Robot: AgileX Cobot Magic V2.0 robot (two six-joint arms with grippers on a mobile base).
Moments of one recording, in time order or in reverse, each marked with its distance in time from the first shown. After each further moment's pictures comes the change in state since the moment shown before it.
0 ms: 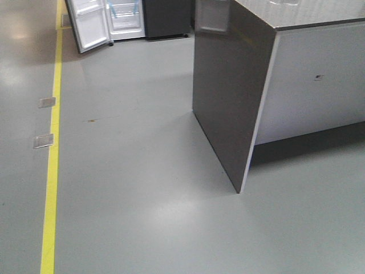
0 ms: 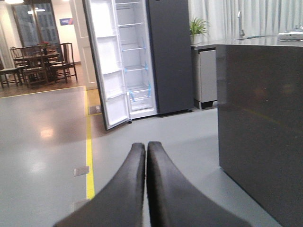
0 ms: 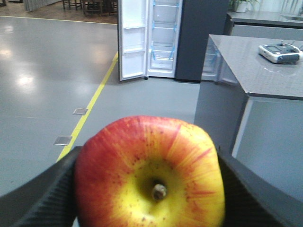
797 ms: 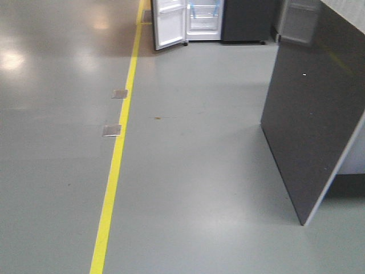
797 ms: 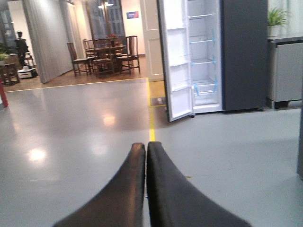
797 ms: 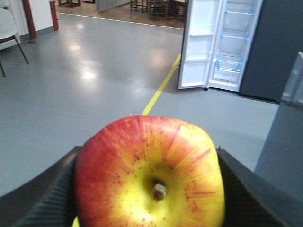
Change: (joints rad) left arm 0.000 0.000 0.000 0.000 0.000 0.000; right arm 0.000 0.000 0.000 0.000 0.000 0.000
